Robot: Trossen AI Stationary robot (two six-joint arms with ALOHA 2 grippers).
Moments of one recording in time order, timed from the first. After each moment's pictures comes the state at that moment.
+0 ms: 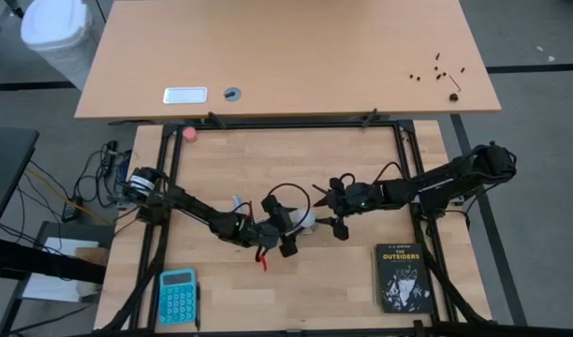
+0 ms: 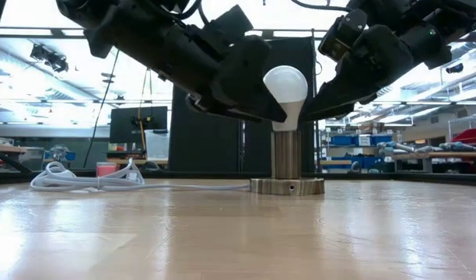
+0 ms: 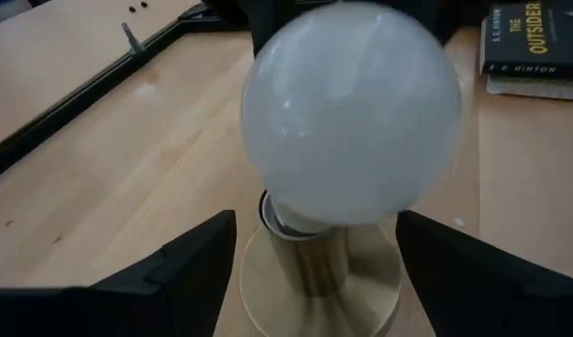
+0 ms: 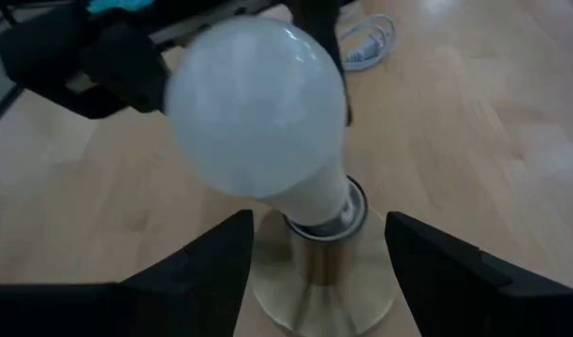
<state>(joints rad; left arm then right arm) -0.30 1.86 0.97 0.37 -0.69 -0.21 0.09 1.35 0.53 0.27 0.05 0.13</state>
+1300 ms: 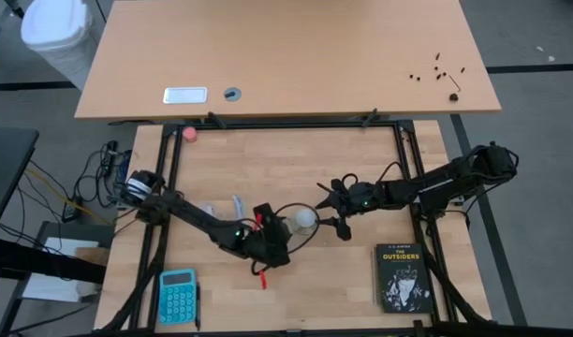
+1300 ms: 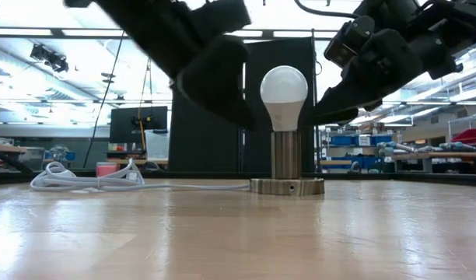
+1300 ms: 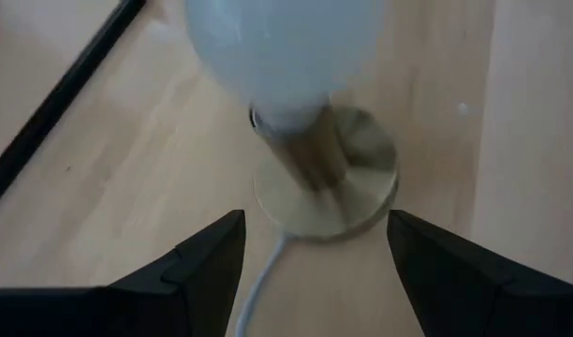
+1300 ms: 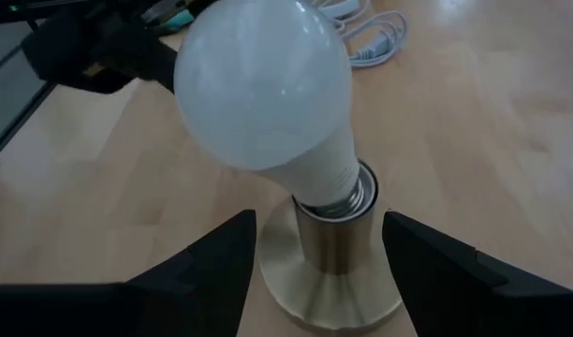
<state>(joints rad) -0.39 1.86 1.15 -0.21 -0.77 -0.36 0.07 1.34 0.46 0.37 0.00 0.15</state>
